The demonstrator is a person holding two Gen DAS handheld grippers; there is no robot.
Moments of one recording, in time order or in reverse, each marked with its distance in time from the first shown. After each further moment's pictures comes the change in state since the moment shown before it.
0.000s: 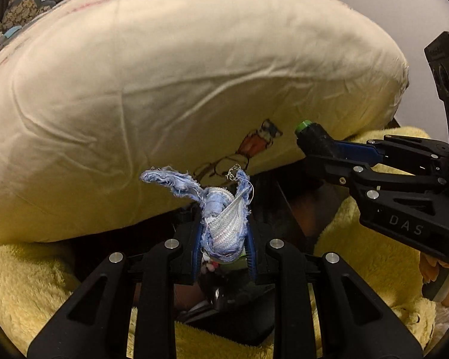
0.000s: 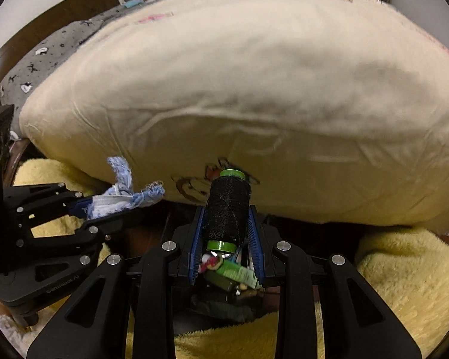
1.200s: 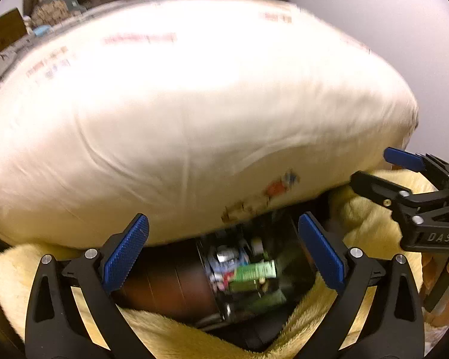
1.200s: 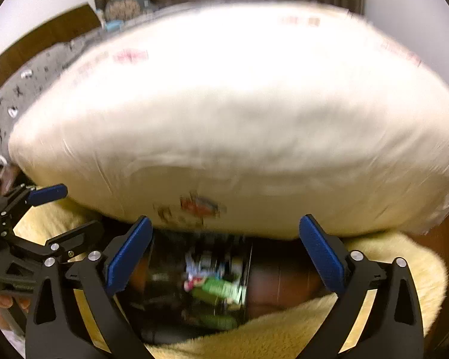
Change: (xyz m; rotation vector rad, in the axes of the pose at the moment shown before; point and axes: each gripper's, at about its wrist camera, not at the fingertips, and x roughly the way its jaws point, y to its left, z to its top) left arm -0.072 0.048 0.032 -0.090 -0.176 0.084; right arm -0.080 -0.010 0.025 0.040 -0.221 -0.108
